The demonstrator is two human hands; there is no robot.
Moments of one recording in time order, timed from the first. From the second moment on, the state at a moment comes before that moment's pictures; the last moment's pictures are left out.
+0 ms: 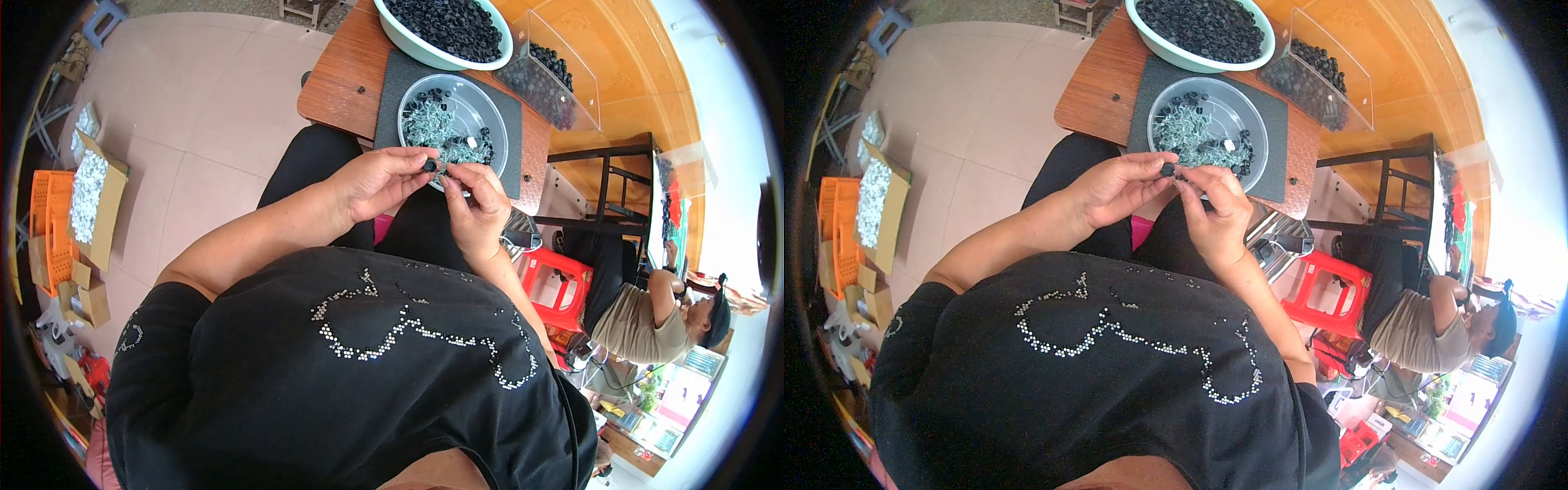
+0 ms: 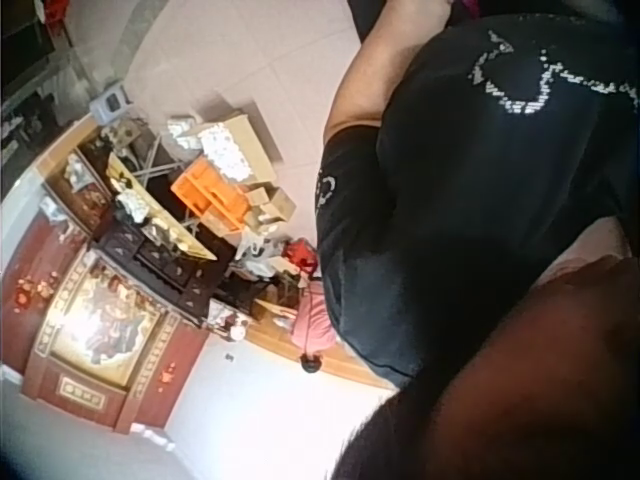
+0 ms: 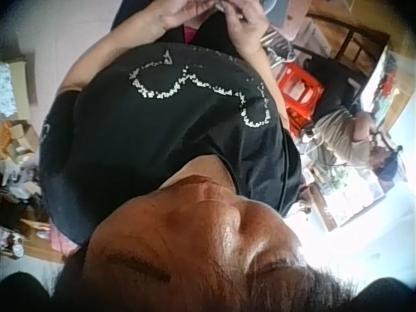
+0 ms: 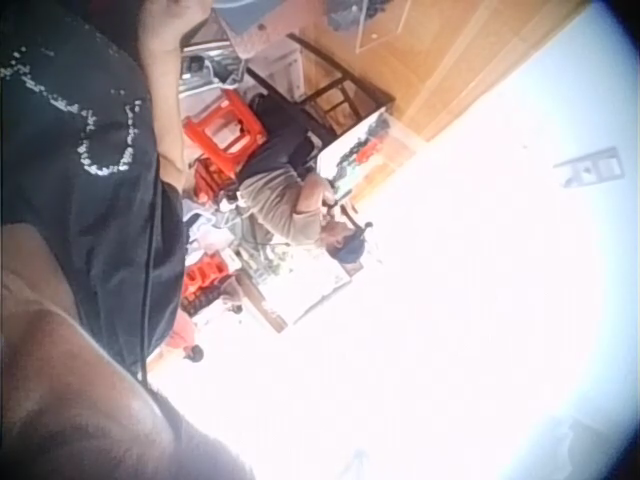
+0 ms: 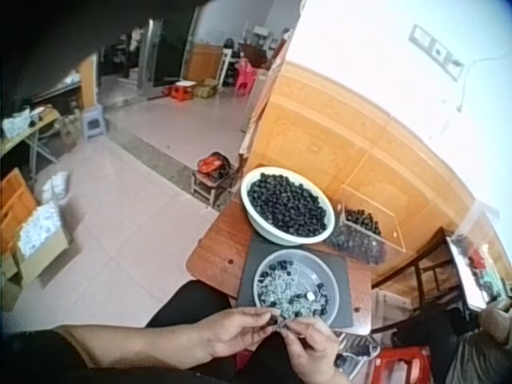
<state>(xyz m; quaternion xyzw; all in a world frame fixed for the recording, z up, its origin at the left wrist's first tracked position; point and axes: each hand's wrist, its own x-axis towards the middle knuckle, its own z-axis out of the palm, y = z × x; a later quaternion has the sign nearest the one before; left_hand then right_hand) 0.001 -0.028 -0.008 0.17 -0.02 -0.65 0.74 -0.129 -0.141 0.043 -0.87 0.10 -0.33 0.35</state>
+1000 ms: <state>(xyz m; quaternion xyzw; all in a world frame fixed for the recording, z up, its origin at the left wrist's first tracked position) -0.006 -0.027 -0.001 0.22 -0.06 -0.62 0.75 -0.128 -0.140 0.032 -0.81 0.21 -0.24 0.49</state>
